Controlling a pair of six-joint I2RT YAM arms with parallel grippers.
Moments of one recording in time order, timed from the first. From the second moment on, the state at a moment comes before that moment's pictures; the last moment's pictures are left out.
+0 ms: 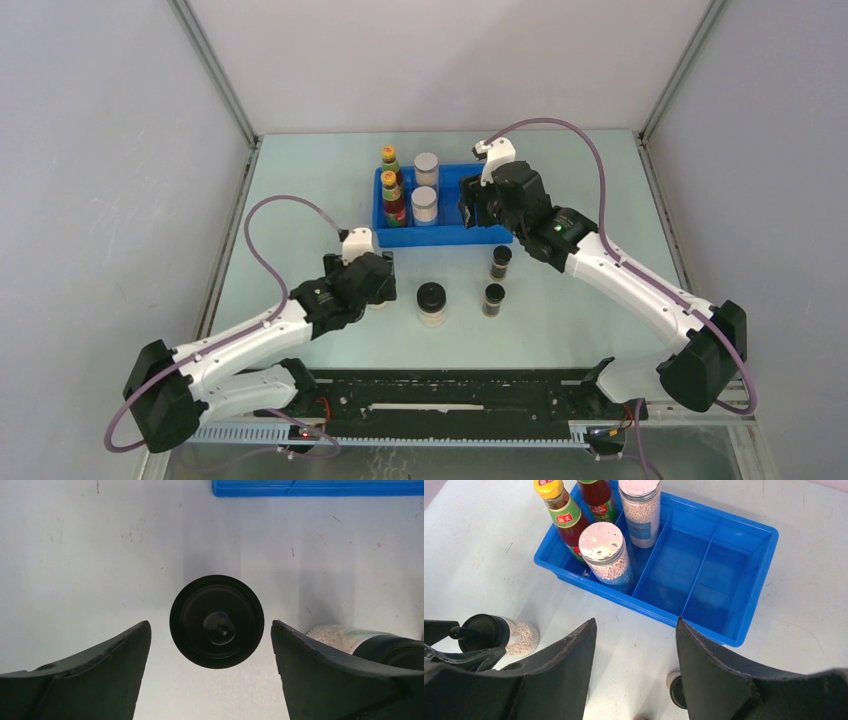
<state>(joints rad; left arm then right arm) -0.85 1.01 0.66 -0.51 -0.62 -0.65 0.72 1.35 1.25 -0.33 0.22 0.18</state>
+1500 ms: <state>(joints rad) -0.93 1.00 0.83 -0.53 -0.66 -0.53 0.71 1.33 1.25 -0.37 0.29 0.21</state>
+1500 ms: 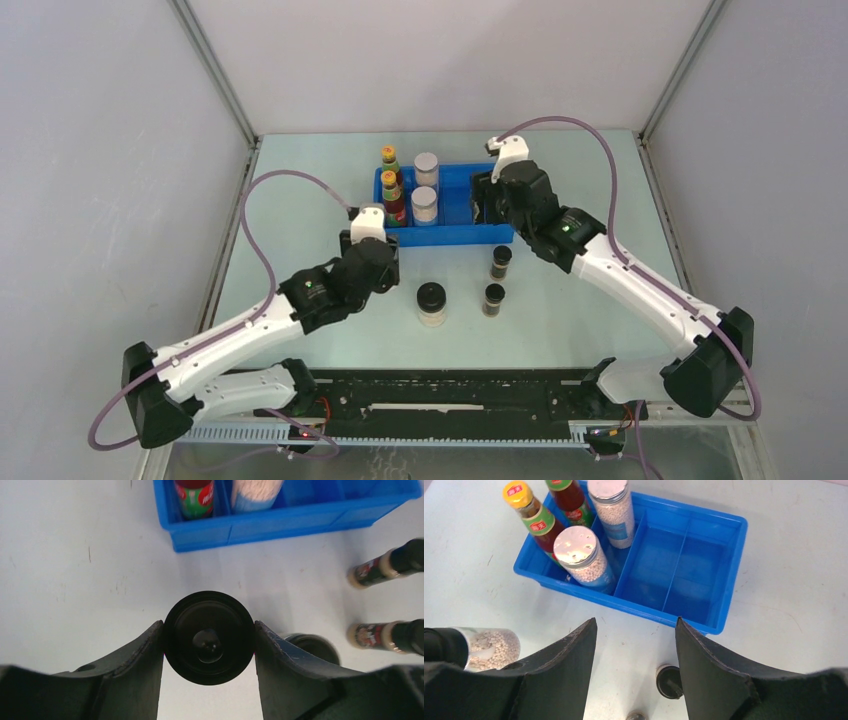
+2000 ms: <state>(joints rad) -0.94 1.22 1.20 -0.56 -0.62 -0.36 0.56 1.24 1.21 -0.38 0.36 0.31</state>
